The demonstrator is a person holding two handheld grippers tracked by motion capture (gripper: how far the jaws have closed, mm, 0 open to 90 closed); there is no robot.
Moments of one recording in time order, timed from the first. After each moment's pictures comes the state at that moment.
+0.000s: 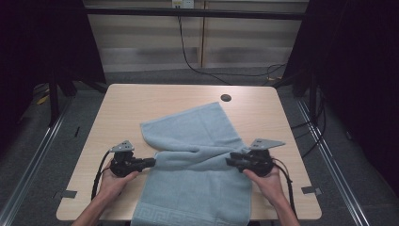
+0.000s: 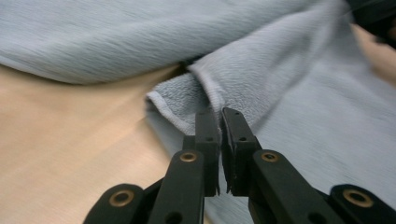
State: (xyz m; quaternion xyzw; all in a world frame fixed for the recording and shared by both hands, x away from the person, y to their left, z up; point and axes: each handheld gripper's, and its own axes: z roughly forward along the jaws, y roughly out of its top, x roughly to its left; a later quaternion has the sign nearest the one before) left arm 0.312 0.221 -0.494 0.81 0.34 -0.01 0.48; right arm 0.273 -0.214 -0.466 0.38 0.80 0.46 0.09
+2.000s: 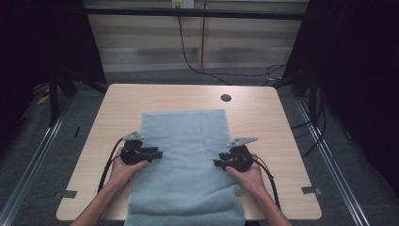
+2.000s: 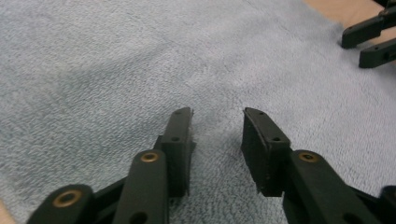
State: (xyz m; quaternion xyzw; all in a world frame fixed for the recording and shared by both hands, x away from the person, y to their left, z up) left arm 0.360 0.197 -0.511 0.82 0.36 0.02 0.45; right arm 0.307 -0.185 -0.503 0.41 0.82 0.39 0.08
